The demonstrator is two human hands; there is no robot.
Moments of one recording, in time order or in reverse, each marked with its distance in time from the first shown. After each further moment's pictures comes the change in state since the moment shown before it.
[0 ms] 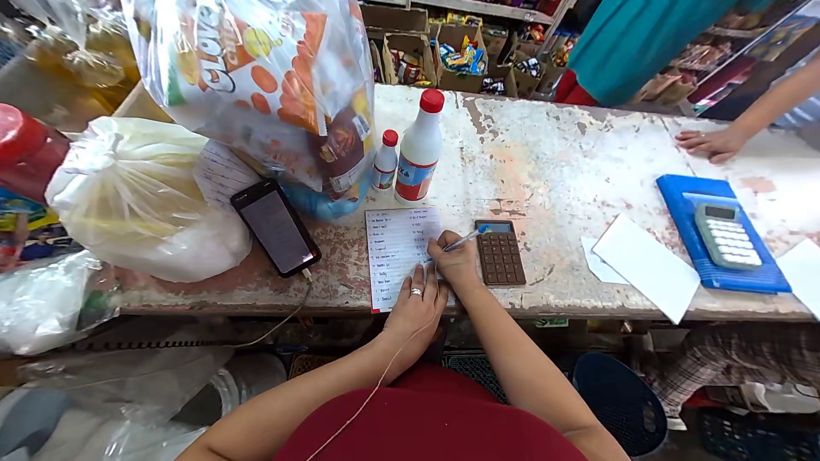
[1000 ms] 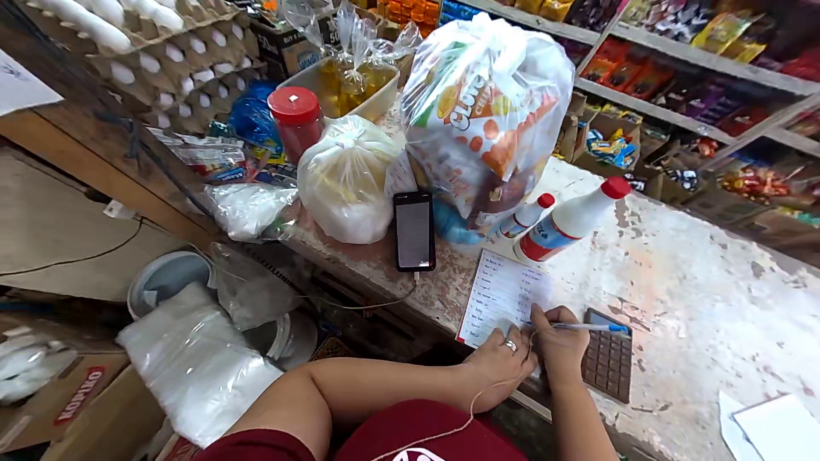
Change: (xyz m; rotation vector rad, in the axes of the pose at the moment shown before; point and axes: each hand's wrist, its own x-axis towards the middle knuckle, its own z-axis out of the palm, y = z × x) left_hand -0.007 -0.002 0.002 -0.080 0.114 0.066; right_hand -0.001 0.009 -0.001 -0.059 0.039 -0.105
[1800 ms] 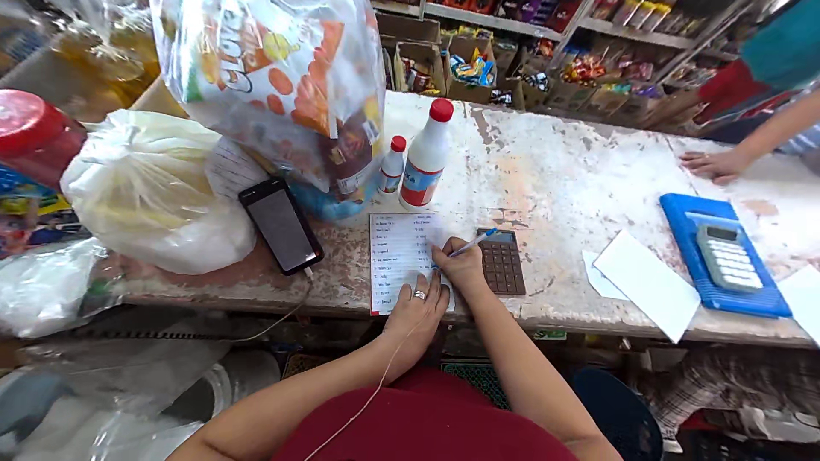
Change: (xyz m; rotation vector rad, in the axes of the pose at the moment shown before) left_hand 0.013 0.005 -0.007 0.092 -0.143 -0.083; right_hand 0.009 -0.005 -0.015 -0.045 -0.136 0.158
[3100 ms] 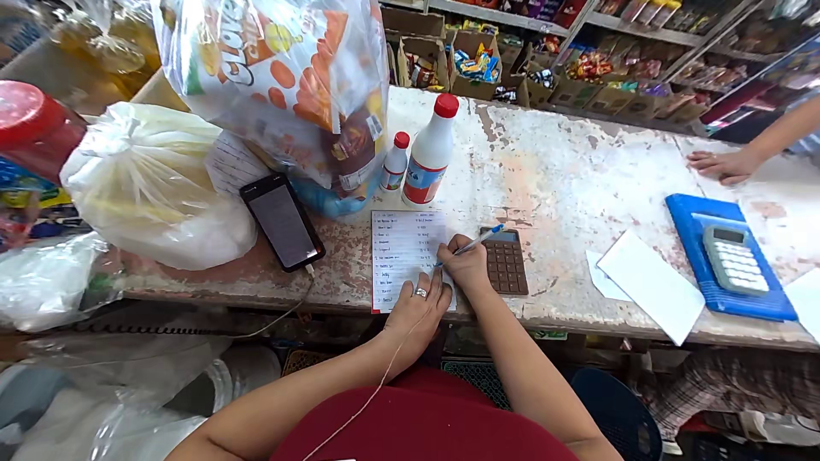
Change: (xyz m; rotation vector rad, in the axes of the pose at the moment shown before) left_hand 0.000 -0.003 0.005 0.008 0.069 0.025; right_hand -0.001 0.001 0.000 0.007 0.032 -0.002
